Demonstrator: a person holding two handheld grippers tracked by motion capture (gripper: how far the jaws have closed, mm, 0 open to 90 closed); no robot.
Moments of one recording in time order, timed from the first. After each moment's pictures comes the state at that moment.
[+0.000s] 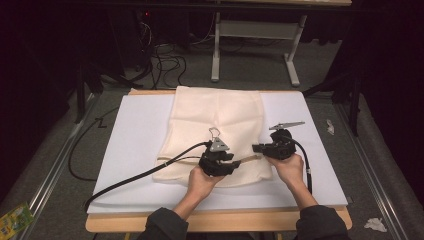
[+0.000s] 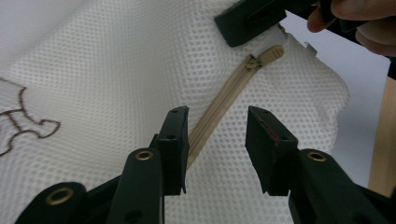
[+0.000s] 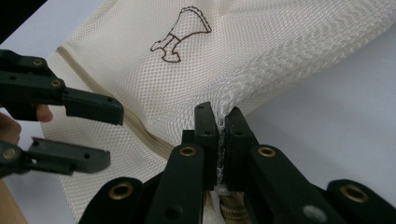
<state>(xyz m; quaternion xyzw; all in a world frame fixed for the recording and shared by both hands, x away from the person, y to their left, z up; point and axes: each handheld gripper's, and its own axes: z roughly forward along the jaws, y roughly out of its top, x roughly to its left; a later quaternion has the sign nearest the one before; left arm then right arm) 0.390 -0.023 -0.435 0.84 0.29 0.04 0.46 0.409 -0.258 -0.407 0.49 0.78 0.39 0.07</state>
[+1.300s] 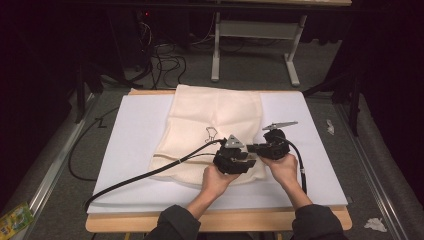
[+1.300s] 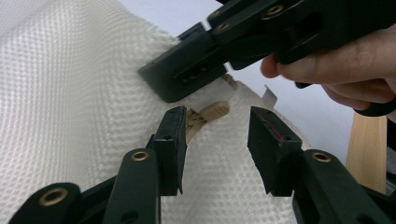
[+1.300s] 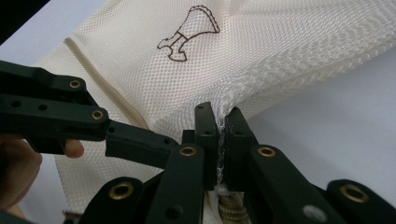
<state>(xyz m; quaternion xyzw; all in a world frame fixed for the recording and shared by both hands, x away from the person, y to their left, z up) 0.391 -0.060 -0.426 0.84 0.28 0.02 0.47 0.409 -0.241 -0.407 0.48 0.79 0.38 0.07</state>
